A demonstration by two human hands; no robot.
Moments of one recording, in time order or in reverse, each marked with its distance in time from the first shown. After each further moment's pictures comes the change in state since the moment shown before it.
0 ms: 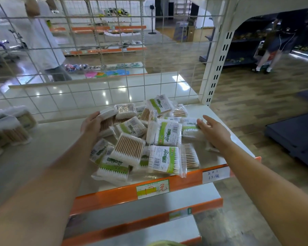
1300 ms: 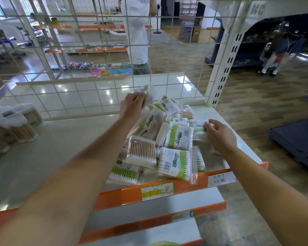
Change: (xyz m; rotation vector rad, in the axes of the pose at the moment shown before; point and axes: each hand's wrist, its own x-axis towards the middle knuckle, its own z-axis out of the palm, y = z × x) left_hand -0.050 0.063 0.075 0.152 -0.235 0.400; right_hand -0.005 -0.005 0.005 0.026 0.116 -0.049
